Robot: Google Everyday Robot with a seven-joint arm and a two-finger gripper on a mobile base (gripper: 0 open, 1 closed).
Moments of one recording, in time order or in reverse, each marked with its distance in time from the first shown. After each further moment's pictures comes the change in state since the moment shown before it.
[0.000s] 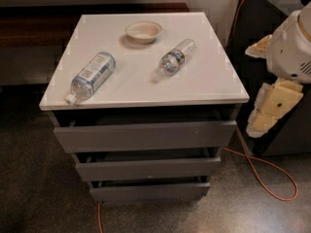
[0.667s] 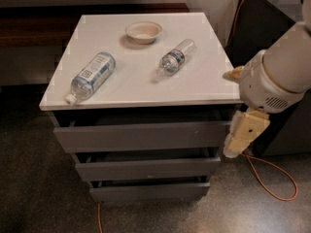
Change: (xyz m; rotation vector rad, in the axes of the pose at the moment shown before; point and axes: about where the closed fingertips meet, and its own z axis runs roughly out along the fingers) arm -0.011 0.024 0.059 -0.033 -0.043 -0.036
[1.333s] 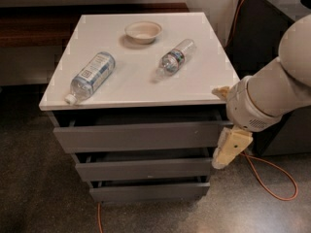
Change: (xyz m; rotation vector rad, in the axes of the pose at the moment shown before) arm 0.003 0.010 0.054 -0.008 -0.054 -0.020
